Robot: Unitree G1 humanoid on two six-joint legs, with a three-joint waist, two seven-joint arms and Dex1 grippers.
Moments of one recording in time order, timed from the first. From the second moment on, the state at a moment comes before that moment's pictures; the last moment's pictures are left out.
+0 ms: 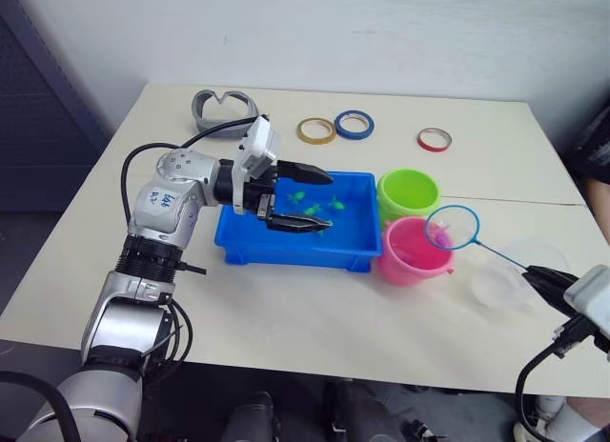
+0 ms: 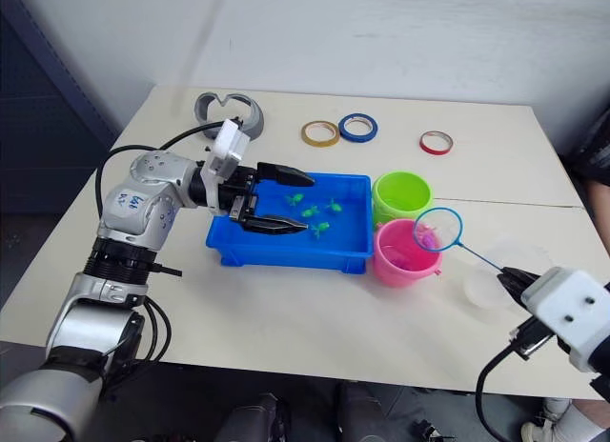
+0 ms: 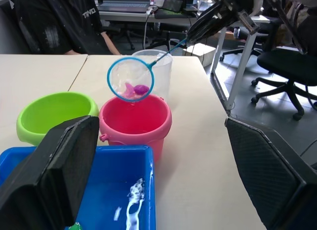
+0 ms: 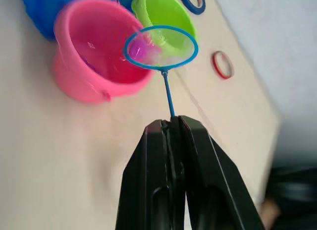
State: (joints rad) left arm -0.94 0.46 -0.14 0.32 -0.40 0.34 -1.33; right arm 0.54 -0.74 -0.82 -0.76 -0.01 0.06 0.86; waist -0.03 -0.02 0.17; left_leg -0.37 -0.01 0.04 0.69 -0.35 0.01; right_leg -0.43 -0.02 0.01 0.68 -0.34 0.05
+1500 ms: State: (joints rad) left arm -0.64 0.72 0.03 0.04 -0.35 0.45 -1.14; right arm -0.38 -0.73 -0.11 -0.41 0.93 1.14 0.28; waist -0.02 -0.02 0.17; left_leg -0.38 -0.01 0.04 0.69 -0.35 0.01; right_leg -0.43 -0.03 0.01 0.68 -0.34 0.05
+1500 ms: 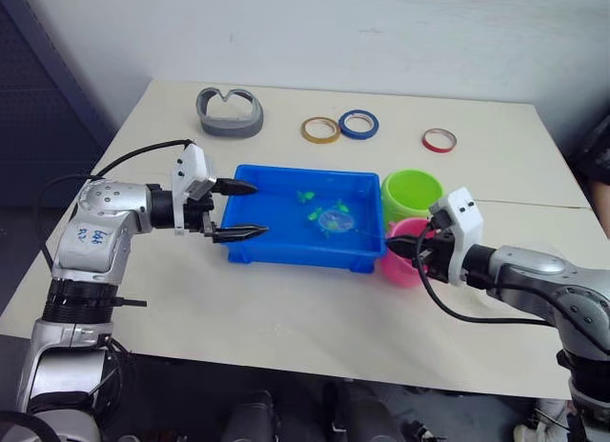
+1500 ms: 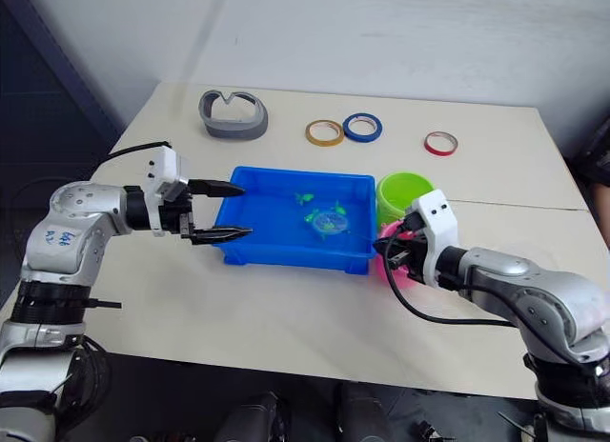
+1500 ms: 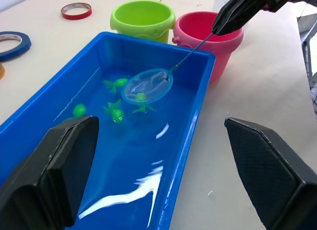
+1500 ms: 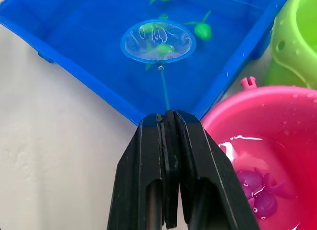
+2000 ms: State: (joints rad) left arm -0.58 0.76 0.07 -0.03 -0.37 0.49 -1.08; right arm -0.44 -0.70 -0.09 -0.31 0.86 1.18 0.34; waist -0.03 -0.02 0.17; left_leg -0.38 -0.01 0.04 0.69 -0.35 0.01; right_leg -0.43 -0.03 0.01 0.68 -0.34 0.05
